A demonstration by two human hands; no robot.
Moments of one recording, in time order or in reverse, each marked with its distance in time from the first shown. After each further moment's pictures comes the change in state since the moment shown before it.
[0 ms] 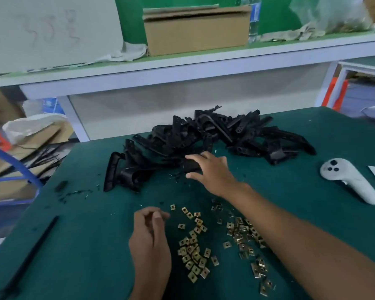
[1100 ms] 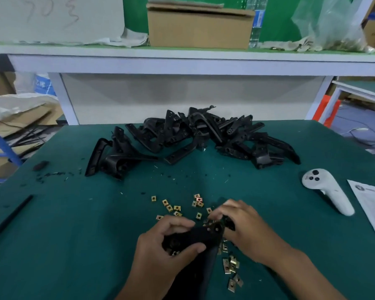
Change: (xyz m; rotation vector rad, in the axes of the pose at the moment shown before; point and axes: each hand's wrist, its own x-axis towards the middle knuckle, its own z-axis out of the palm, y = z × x) left_hand -0.042 0.021 0.008 -0.160 -0.473 0.212; right_hand -0.159 0.033 -0.045 0.059 -0.224 -0.019
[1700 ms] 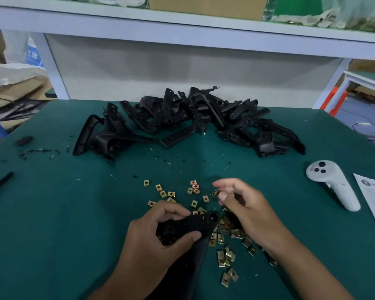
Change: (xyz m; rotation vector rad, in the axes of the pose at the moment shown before) left_hand 0.001 -0.006 0.006 0.050 0.014 0.004; right_hand 0.000 -0.008 -0.009 0.653 0.170 0.163
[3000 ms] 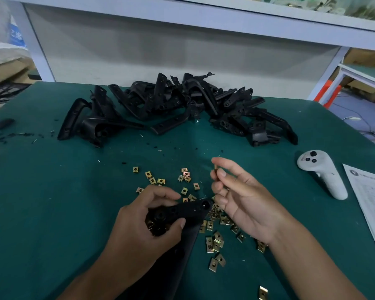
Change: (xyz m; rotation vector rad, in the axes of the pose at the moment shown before) left_hand -0.003 -0.002 0.002 -0.034 -0.050 -0.038; right_hand 0.003 -0.011 -0.004 0.940 -0.139 0.271
